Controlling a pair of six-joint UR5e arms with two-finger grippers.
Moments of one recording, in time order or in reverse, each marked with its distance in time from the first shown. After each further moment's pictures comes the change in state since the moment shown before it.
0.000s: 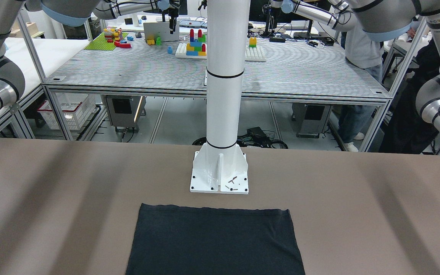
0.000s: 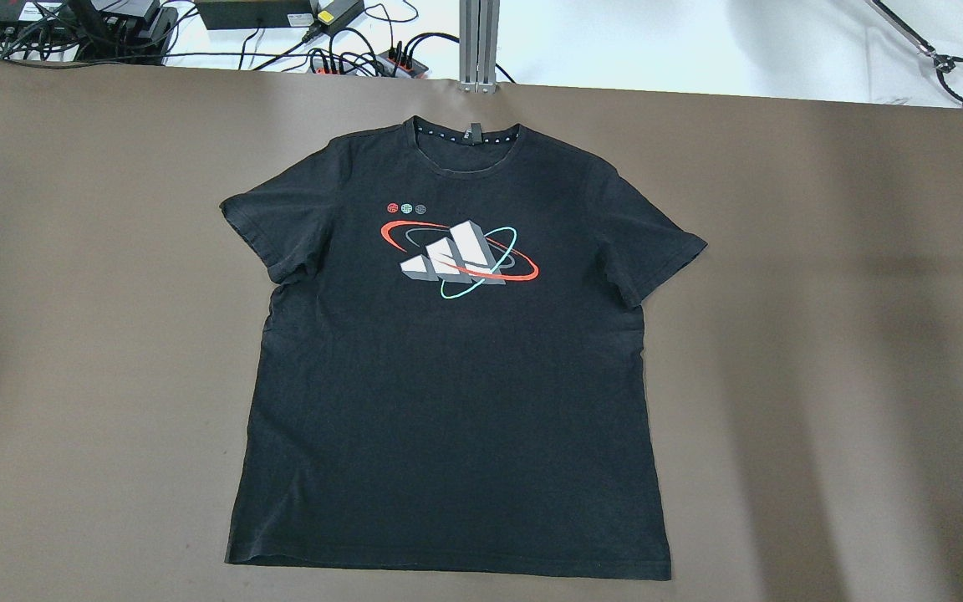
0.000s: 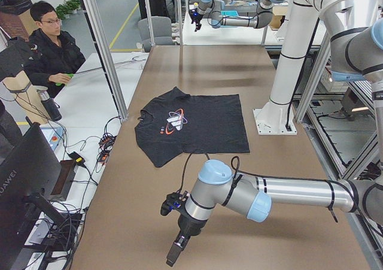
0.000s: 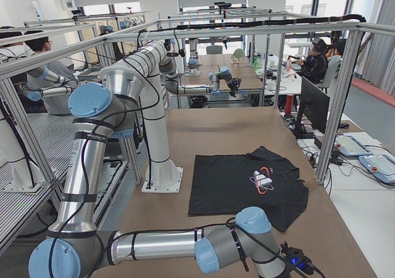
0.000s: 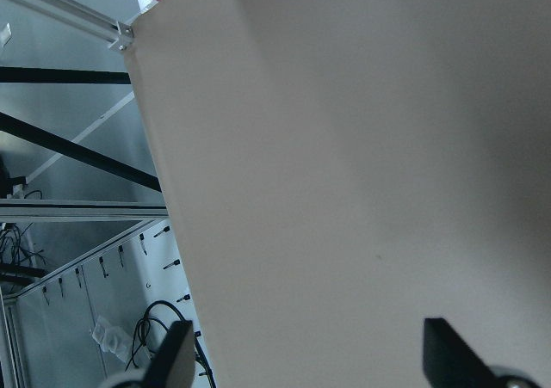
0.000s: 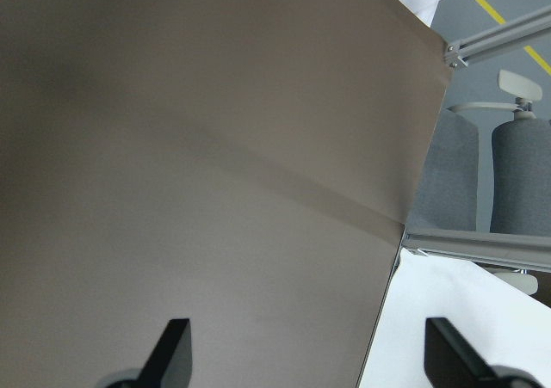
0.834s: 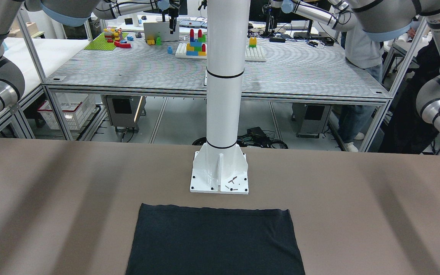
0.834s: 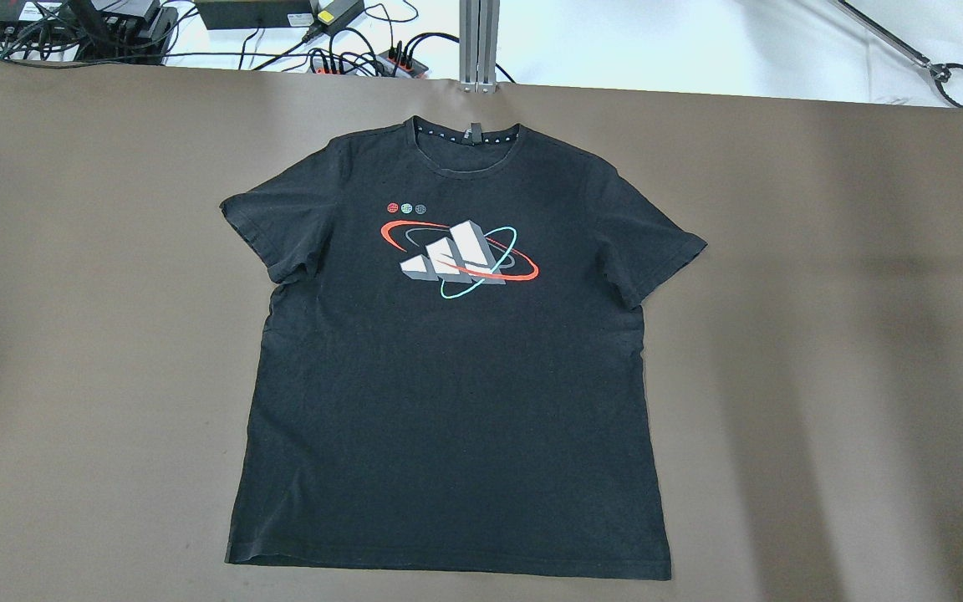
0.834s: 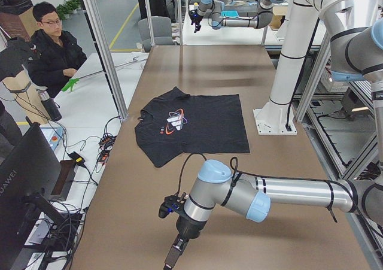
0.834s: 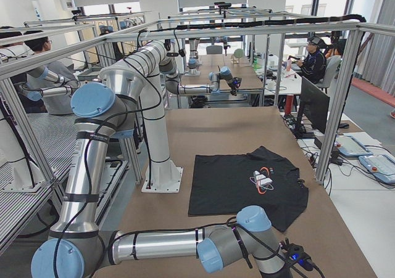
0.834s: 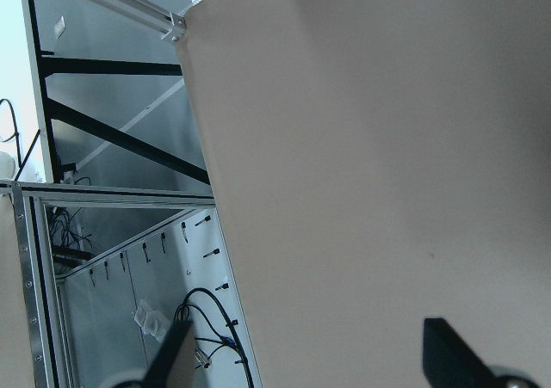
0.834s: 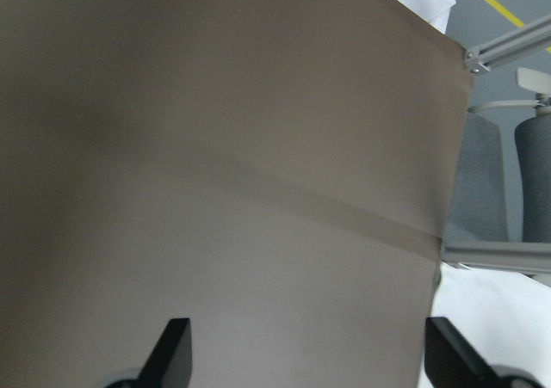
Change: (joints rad) left arm 0.002 -0.005 0.001 -0.002 0.076 -0.012; right arm -0.059 0.005 -0.002 0.046 0.011 0.158
